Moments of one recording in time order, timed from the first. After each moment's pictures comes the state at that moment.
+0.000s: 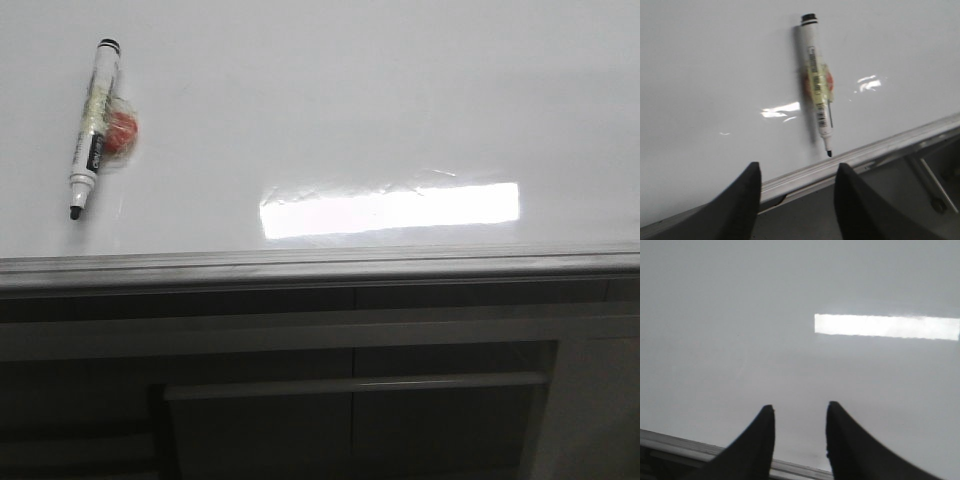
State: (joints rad) left arm -0.22 0.79 -0.76 -0.41 0.76 0.26; right arm 0.32 0.41 -0.54 -0.18 0.41 0.14
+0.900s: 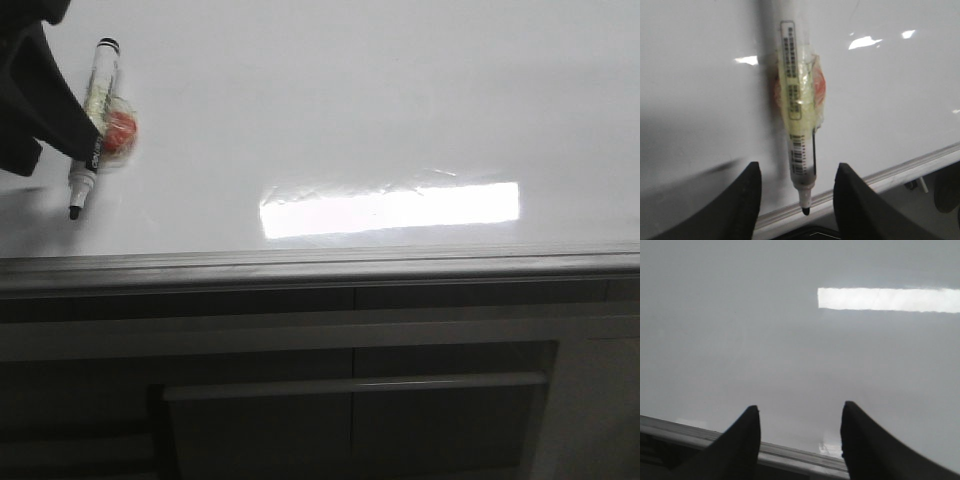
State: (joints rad) left arm -0.43 1.20 -0.80 -0.30 0.52 -0.05; right arm 0.32 0.50 -0.55 -0.15 0.40 0.14
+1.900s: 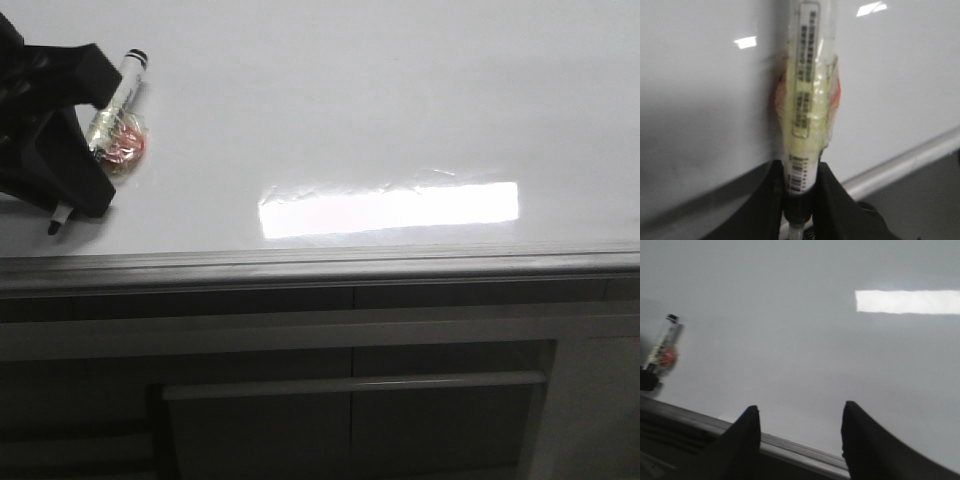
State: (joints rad) left arm -0.50 1.29 -0.81 -0.28 0.53 0.06; right arm 0.44 0.51 -0.59 -0.04 0.41 0.09
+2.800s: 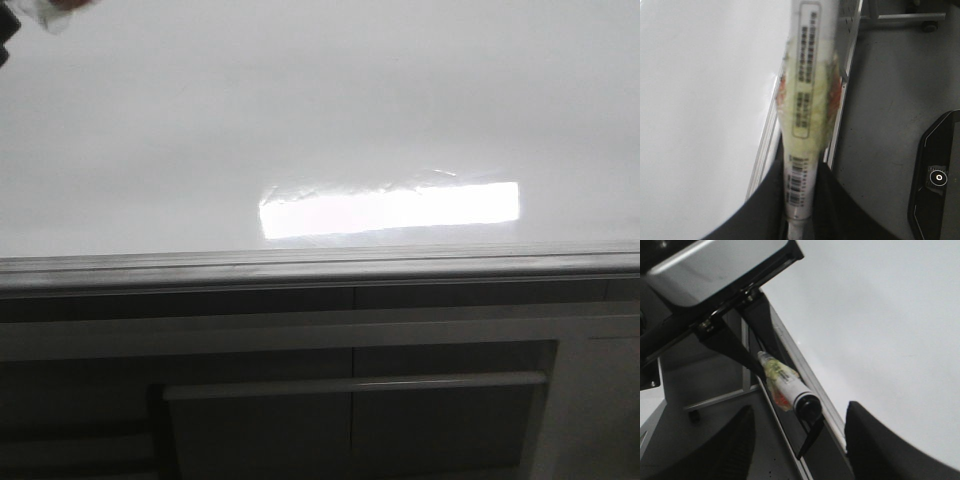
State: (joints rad) left arm -0.85 0.90 -0.87 -0.06 0.83 0.61; right arm 1.12 1.06 -1.07 -0.18 0.56 -0.07
